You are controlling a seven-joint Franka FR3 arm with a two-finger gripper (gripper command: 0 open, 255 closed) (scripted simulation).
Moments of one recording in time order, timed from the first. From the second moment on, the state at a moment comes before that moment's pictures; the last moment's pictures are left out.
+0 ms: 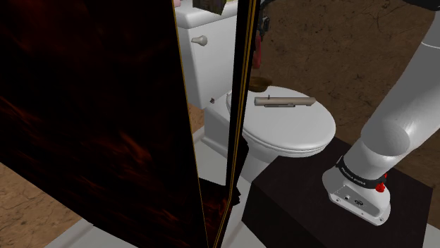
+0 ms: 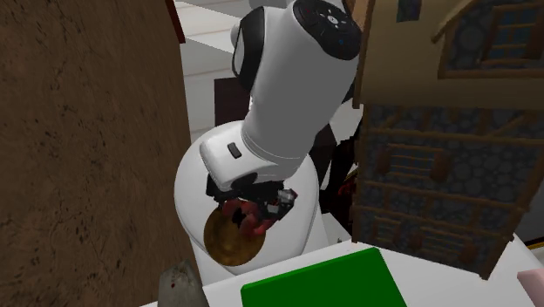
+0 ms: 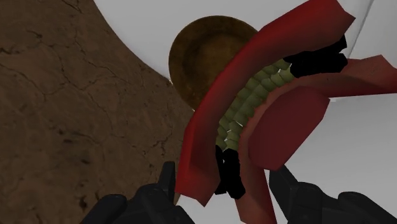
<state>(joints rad) -0.22 0.13 0.12 -1.75 -0.38 1.97 0.41</state>
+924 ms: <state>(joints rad) -0.28 0.12 0.07 -1.86 -0.38 2.11 0.35</state>
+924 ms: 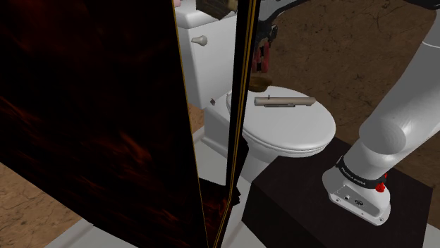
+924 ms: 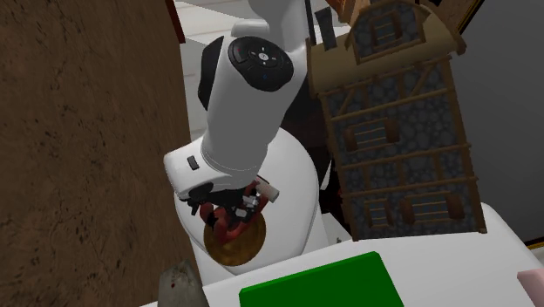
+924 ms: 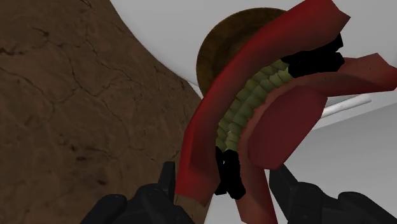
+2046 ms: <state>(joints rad) -0.28 0.19 0.06 -1.96 -0.43 2.26 0.41</state>
